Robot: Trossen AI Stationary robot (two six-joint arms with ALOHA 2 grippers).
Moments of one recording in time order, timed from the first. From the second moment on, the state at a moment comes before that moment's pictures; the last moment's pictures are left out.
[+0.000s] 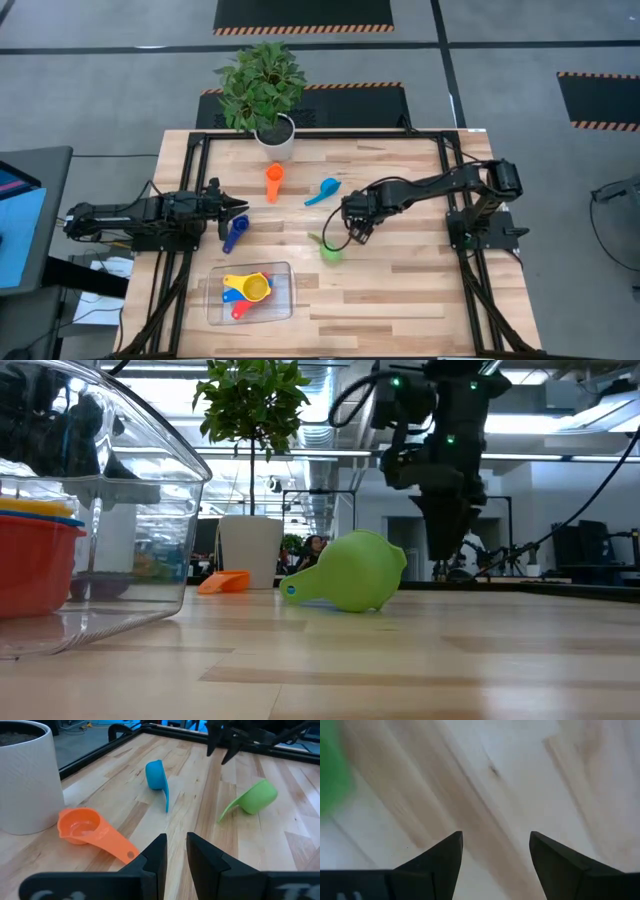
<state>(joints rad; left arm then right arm) 0.04 0.10 0.11 -0.36 -0.23 -0.19 0.01 1.72 1.16 -0.89 0.18 0.53</state>
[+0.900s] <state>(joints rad) 0.04 0.10 0.11 -0.36 -0.23 -0.18 -0.16 1.56 1.01 -0.35 -0.54 0.27</state>
